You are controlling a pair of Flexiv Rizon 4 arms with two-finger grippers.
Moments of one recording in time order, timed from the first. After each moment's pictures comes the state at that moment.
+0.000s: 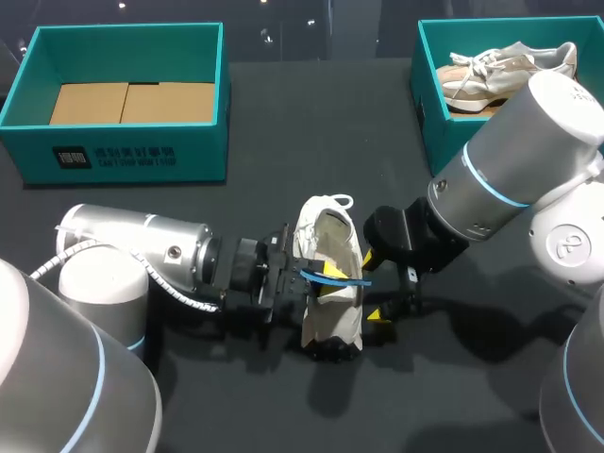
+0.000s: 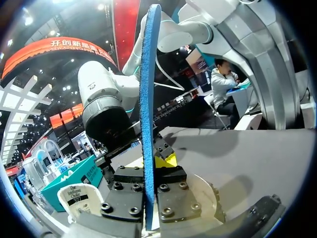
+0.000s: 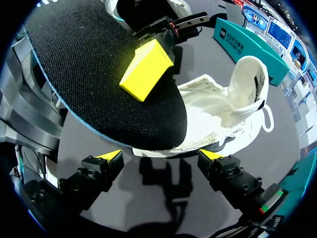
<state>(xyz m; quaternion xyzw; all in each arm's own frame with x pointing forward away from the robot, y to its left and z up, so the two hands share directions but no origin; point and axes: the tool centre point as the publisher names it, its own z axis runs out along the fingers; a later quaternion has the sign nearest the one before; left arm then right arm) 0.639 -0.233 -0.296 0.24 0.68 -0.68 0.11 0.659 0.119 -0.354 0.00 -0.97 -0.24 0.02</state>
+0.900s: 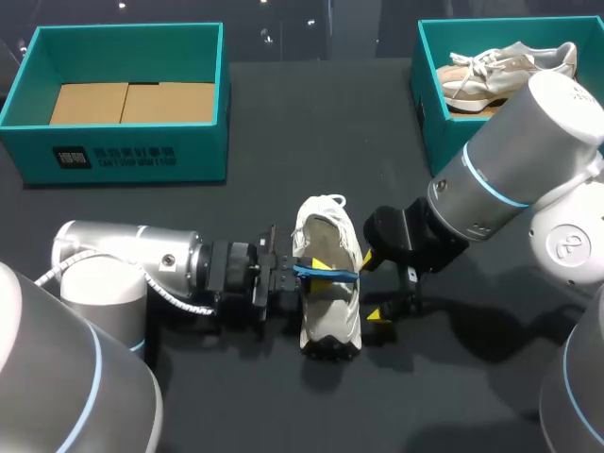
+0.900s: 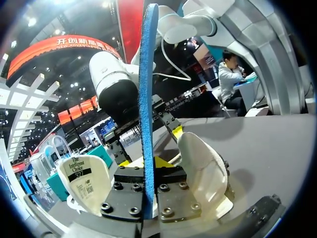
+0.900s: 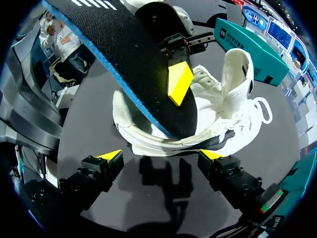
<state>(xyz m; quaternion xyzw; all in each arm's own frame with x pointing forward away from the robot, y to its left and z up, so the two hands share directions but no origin) 0.670 -0.219 -0.328 0.21 0.69 -0.68 0.14 0.659 0.120 -0.354 0.00 -0.97 -0.24 0.02</state>
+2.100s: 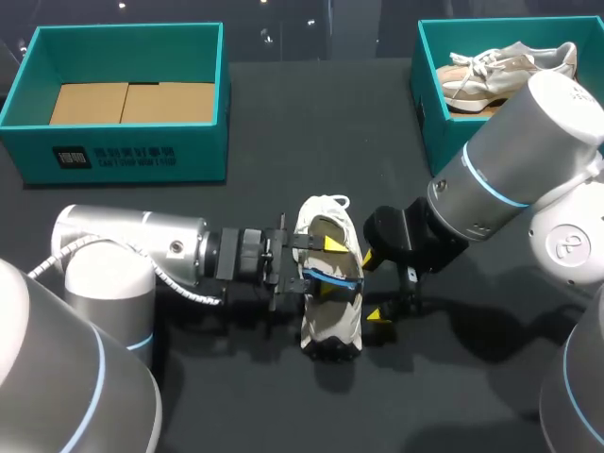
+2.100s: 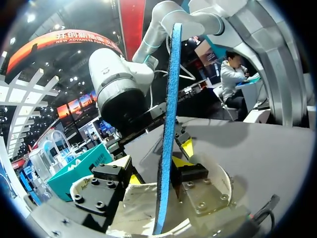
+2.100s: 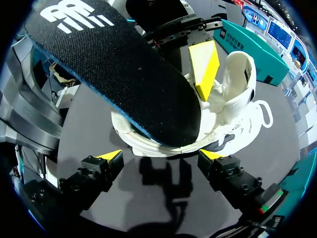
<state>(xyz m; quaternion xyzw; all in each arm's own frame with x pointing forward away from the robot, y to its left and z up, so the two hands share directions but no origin) 0.667 -0.234 -0.301 0.21 0.71 -0.66 0.13 0.659 0.120 -0.354 0.00 -0.97 -0.24 0.02</state>
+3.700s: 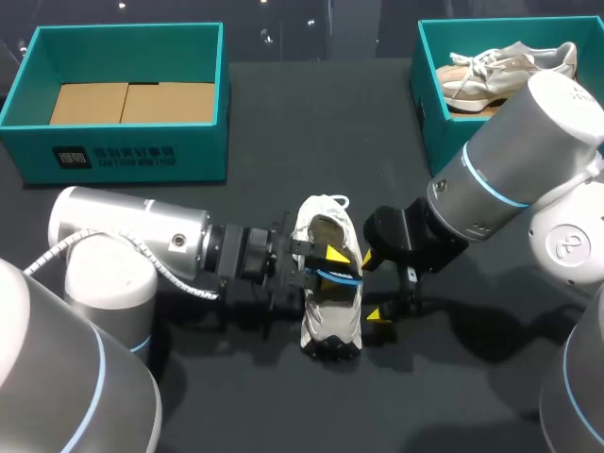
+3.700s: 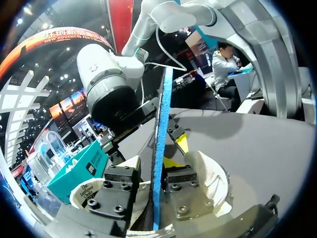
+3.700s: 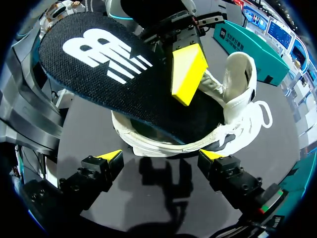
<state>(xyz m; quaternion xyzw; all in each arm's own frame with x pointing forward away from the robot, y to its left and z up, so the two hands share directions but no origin) 0.663 -0.232 -0.304 0.25 0.73 -0.62 0.14 0.659 0.120 -0.355 0.00 -0.97 -0.24 0.02</state>
